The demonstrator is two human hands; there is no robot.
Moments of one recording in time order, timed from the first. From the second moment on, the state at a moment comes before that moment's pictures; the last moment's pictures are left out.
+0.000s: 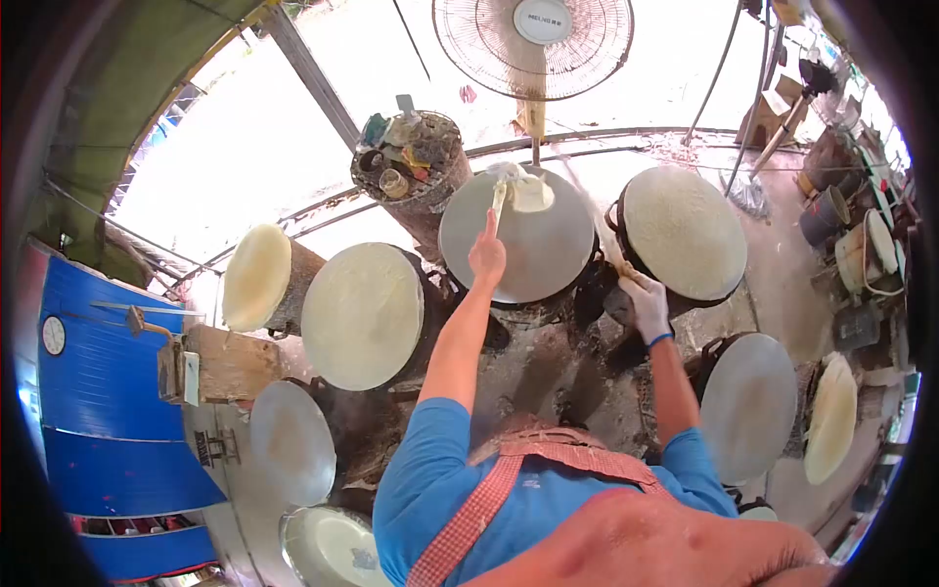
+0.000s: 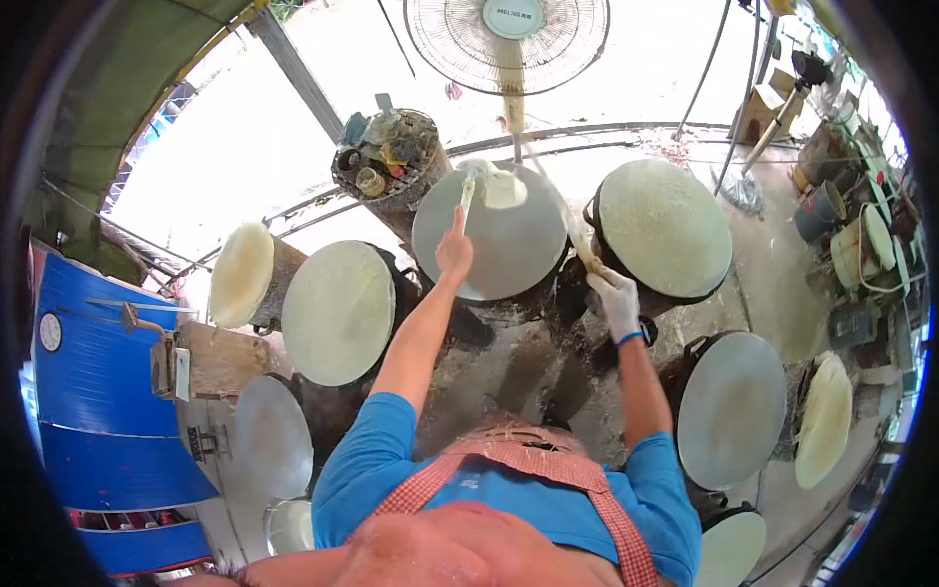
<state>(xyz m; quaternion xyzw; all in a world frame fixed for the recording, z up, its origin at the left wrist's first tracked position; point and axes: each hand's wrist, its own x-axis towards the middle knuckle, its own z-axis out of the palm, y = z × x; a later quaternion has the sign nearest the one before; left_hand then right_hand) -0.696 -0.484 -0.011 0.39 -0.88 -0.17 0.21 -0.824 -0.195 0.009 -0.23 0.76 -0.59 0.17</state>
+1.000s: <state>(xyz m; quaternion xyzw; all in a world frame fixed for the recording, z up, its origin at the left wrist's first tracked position) -0.440 -0.437 -0.037 0.42 -0.70 -0.54 0.20 -0.785 -0.291 -0.005 -0.03 0.66 -0.66 0.36</state>
